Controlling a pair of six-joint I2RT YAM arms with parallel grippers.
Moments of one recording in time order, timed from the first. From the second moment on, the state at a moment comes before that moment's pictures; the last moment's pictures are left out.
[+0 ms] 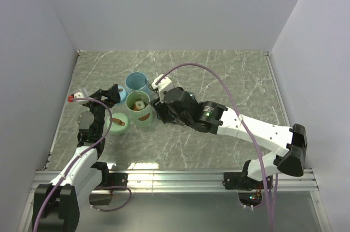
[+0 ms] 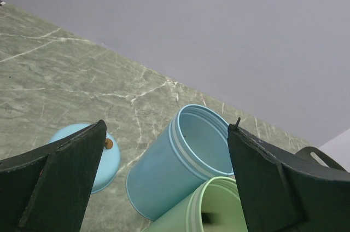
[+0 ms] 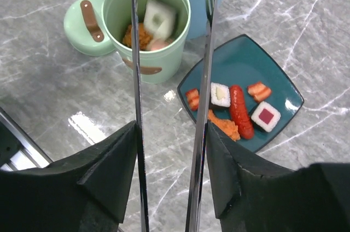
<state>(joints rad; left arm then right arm) -0.05 0.84 0.22 0.80 -0.09 -0.54 1.14 1.42 1.35 -0.49 0.36 0.14</state>
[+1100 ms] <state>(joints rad) -0.05 0.84 0.22 0.80 -0.09 -0.54 1.06 1.30 1.08 -0.57 0.56 0.39</state>
